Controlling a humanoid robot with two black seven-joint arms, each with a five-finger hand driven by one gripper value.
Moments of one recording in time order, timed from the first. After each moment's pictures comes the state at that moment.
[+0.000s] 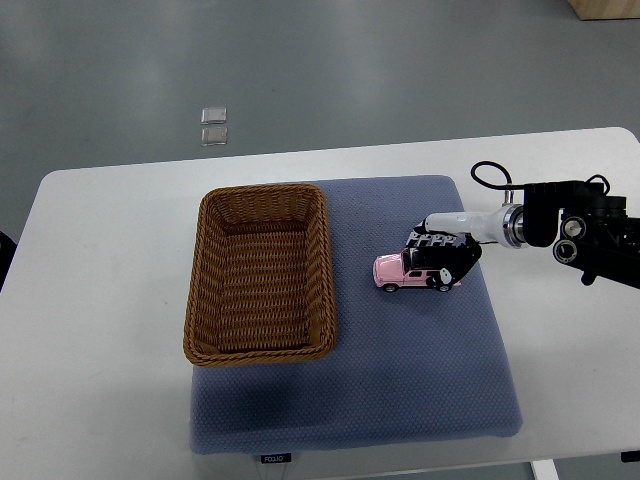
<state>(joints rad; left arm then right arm) 0.01 0.00 -0.11 -0.18 0.12 0.02 -0.02 1.00 -0.58 0.11 1.21 -1.16 0.25 -0.09</state>
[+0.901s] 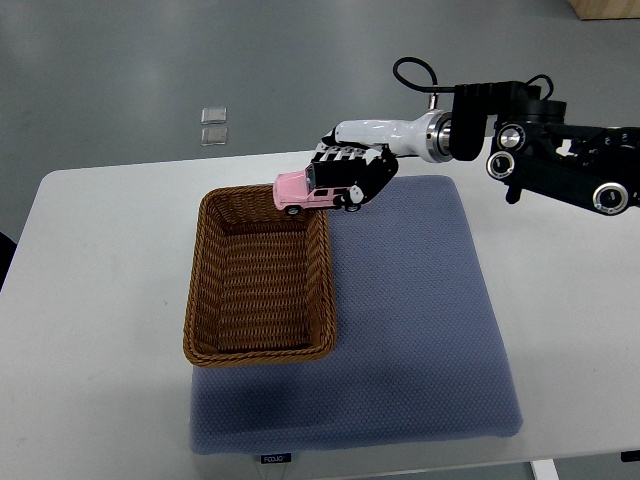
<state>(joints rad) 0.01 0.00 -0.11 -0.18 0.12 0.02 -0.02 1.28 -0.37 0.13 1.18 -1.05 0.23 -0.08</state>
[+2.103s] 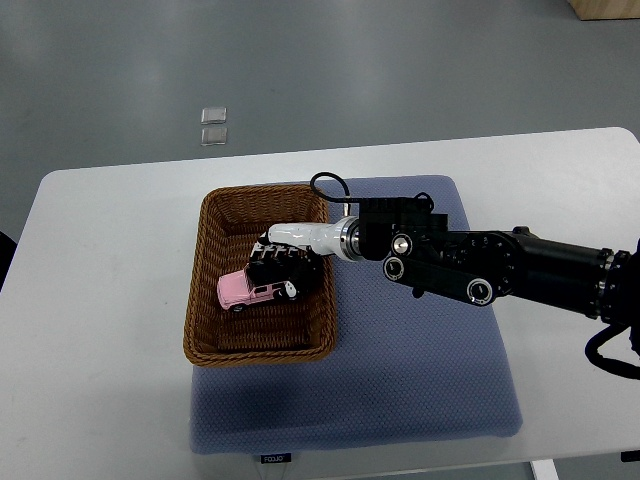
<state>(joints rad) 0.01 0.00 -0.11 -0.18 0.12 0.02 -0.02 1.07 -0.04 0.12 0.95 -1.13 0.16 -0.08</state>
